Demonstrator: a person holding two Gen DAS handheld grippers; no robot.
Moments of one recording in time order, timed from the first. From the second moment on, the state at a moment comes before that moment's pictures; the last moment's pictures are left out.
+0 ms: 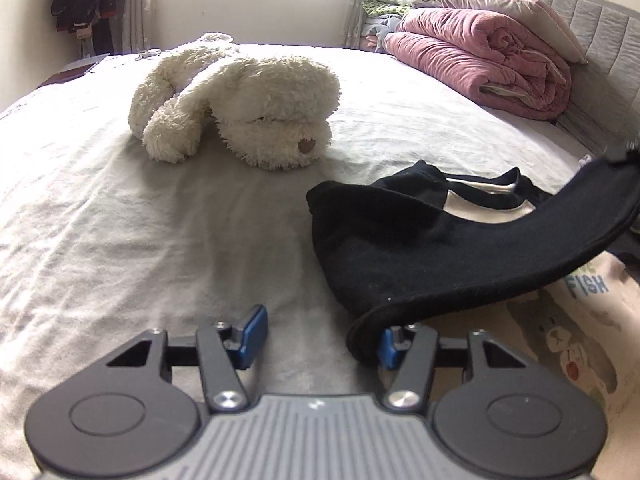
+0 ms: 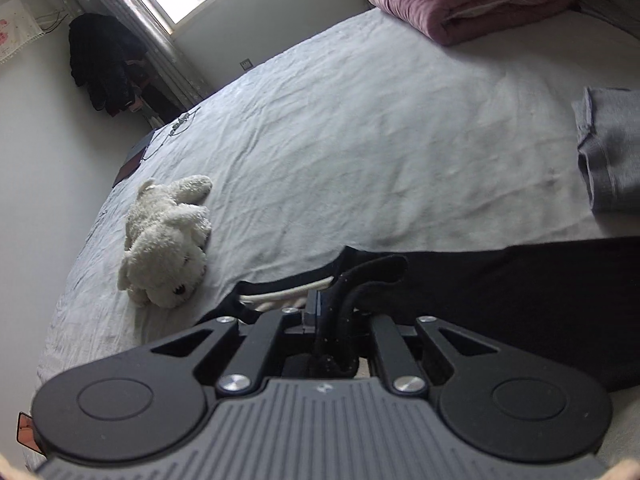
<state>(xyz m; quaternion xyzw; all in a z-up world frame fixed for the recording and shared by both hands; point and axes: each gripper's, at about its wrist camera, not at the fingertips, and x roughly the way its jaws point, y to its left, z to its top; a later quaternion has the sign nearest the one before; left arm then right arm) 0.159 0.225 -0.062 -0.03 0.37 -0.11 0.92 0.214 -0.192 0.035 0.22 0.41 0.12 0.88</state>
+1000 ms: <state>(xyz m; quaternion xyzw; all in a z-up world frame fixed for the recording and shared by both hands) 0.158 0.224 -0.060 -0.12 0.34 -0.21 0.91 0.186 -0.207 -0.036 0.03 0.35 0.13 0.93</state>
